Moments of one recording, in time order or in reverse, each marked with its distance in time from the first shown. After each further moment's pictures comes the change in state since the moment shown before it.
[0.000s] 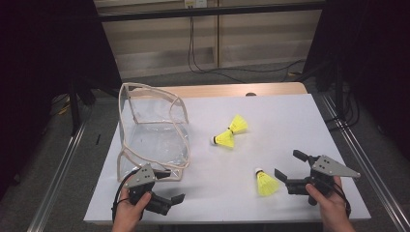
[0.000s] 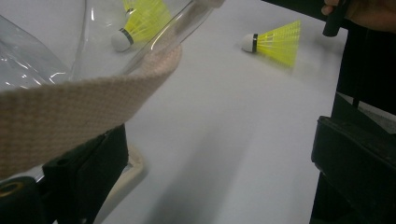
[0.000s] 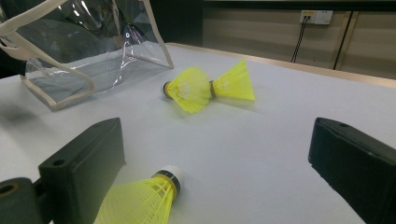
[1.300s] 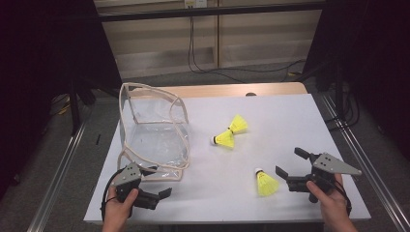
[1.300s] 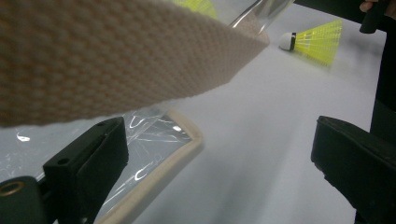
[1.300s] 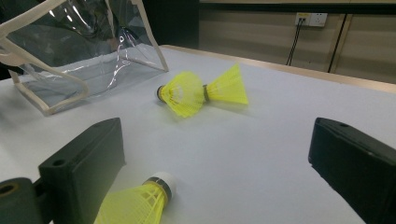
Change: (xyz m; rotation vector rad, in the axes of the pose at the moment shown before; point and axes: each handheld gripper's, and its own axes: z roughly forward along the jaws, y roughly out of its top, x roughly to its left) left arm 0.025 -0.016 -0.021 -0.033 0.095 -0.026; right arm -0.005 0.005 0.002 -0.005 -0.014 0.001
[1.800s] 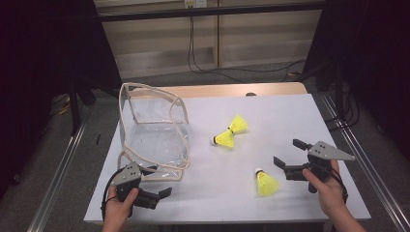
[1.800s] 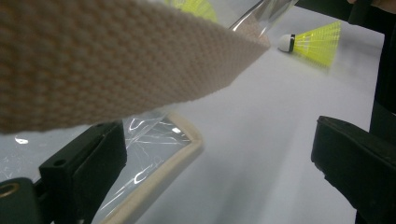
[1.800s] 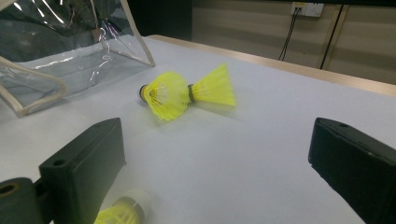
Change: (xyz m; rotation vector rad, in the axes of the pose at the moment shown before) left arm 0.000 0.000 0.001 0.001 -0.009 -0.003; right arm -0.014 0.017 0.021 0.065 -0.022 -0.014
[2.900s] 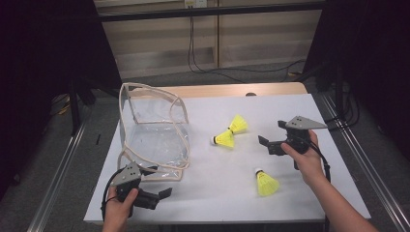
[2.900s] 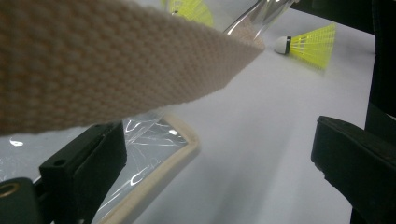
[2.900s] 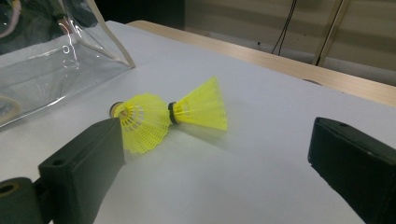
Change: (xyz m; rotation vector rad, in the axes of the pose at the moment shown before) left arm -0.001 0.000 0.000 -0.007 -0.006 0.003; right arm -0.014 0.039 0.065 0.099 -0.018 0.007
